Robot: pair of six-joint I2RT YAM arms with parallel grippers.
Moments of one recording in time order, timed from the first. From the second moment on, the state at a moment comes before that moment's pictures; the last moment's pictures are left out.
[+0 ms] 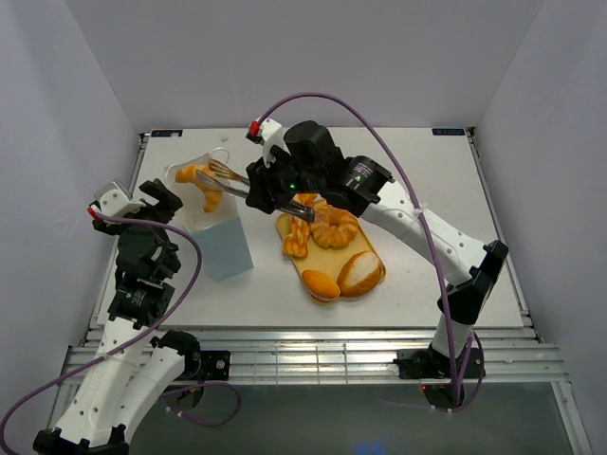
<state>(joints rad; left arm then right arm) -0.32 0.62 0.77 0.02 -0.83 -0.22 0.98 1.75 1.99 -0.68 -0.20 0.11</state>
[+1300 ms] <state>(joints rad) -0.32 0.63 0.77 0.02 -0.83 -0.21 0.98 1.14 1.24 -0.54 -0.26 0.20</state>
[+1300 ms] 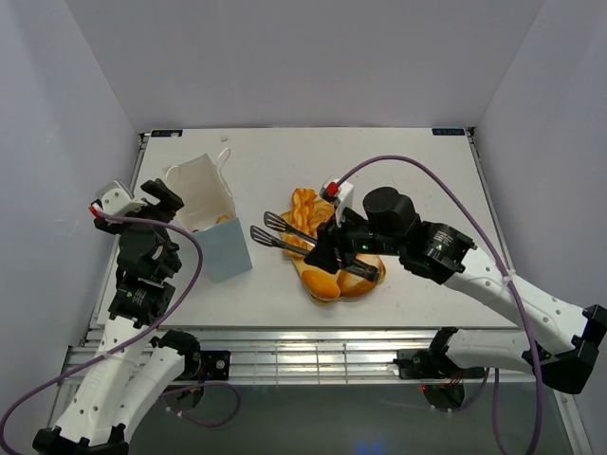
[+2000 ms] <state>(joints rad) -0.32 0.64 0.77 0.02 -0.81 -0.22 0.98 0.83 0.95 -0.78 -0.12 0.29</state>
